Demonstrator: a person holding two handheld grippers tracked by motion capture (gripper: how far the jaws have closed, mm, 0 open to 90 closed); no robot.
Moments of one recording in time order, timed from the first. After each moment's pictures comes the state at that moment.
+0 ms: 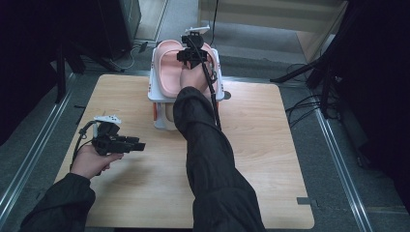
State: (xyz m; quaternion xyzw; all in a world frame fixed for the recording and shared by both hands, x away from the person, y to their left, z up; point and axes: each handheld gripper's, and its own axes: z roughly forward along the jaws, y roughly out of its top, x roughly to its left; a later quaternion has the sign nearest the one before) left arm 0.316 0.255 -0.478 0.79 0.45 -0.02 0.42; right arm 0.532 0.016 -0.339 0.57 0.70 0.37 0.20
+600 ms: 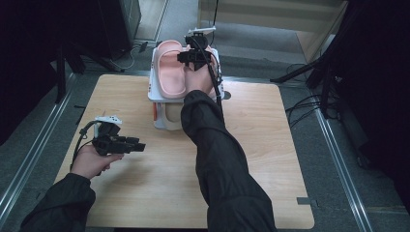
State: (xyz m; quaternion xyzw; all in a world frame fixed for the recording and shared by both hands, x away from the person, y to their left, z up) left arm 0.316 0.254 -0.479 0.79 0.45 -0.02 0.41; right arm 0.518 0.002 -0.332 0.56 0.71 0.39 0.18
